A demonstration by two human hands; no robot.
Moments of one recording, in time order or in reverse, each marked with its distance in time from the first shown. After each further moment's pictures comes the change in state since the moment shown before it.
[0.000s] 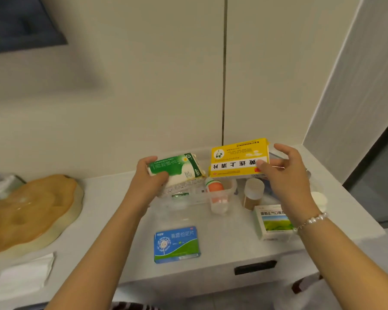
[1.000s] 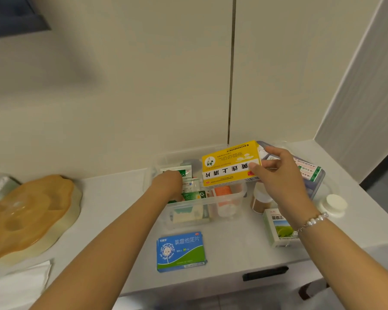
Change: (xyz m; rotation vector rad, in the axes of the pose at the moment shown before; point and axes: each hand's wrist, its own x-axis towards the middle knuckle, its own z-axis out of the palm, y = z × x) left_hand 0.074 -0.024 0.045 1.347 -0.445 0.056; right_hand 0.021 0.022 0.029 -0.094 -0.091 0.010
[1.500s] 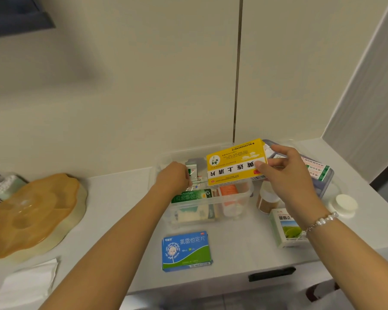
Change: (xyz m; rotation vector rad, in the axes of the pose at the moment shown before) left_hand 0.007 -0.004 0.000 -0.291 0.211 0.024; right_hand 0.002 0.001 0.002 0.007 -0.001 -0.014
